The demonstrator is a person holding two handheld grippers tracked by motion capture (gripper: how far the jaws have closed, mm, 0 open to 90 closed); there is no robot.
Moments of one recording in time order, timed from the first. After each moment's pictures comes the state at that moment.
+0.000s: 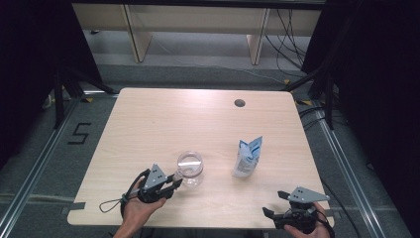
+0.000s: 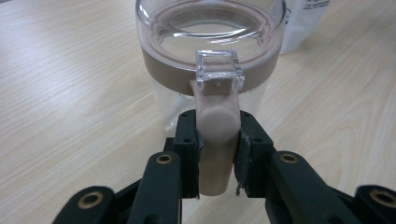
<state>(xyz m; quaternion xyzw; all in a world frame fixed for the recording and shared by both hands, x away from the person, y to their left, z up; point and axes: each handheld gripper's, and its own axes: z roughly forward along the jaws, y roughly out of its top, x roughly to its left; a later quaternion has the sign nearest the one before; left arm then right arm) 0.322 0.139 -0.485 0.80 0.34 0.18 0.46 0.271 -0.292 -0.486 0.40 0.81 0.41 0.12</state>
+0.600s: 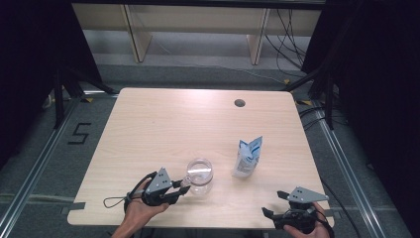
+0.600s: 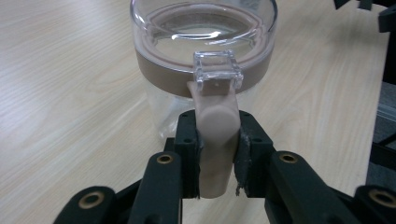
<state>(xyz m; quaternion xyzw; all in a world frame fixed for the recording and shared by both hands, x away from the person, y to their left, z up) 0.320 0.127 -0.488 0.83 0.25 0.13 0.48 0.274 -0.292 -0.488 0.38 0.82 0.41 0.12</state>
